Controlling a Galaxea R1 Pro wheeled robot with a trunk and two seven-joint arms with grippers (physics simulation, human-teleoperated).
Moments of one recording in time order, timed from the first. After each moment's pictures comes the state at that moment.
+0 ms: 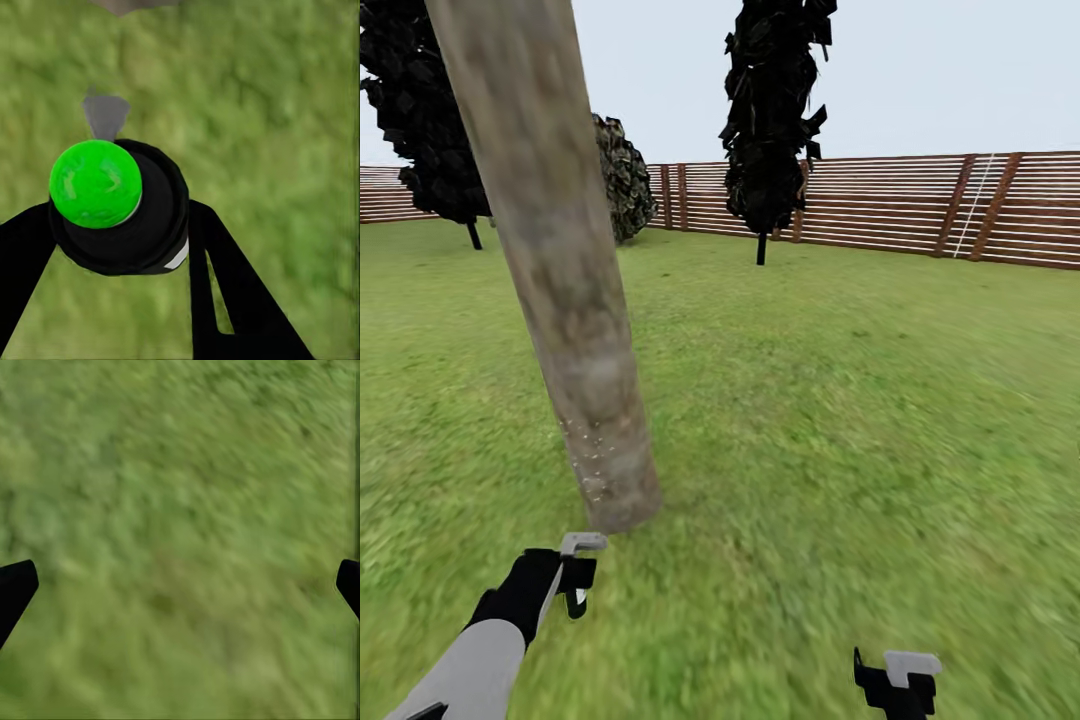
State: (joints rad) left arm -0.68 0.00 0.45 -0.54 -0.54 0.51 -0.23; right arm -0.45 -0.05 -0.15 -0.03 0.20 -0.60 -0.23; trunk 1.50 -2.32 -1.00
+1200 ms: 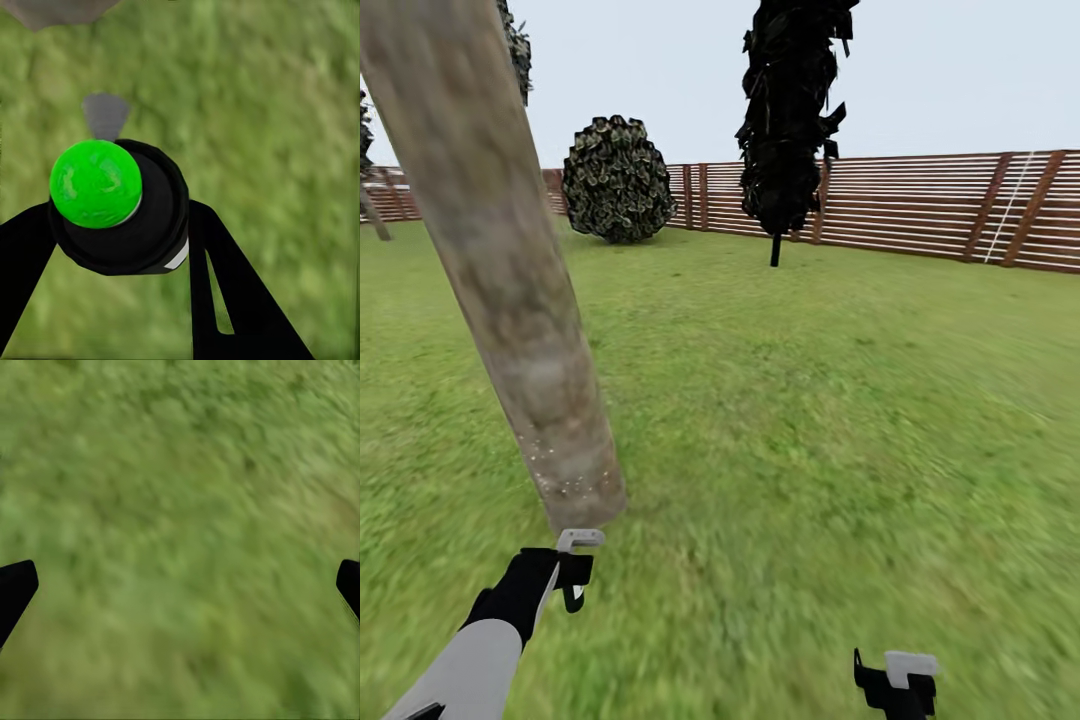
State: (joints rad) left arm -0.68 0.01 0.46 -0.56 -0.54 0.49 -0.23; right arm -0.45 -0.05 -0.15 -0.03 0.20 -0.60 -0.23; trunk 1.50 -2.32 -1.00
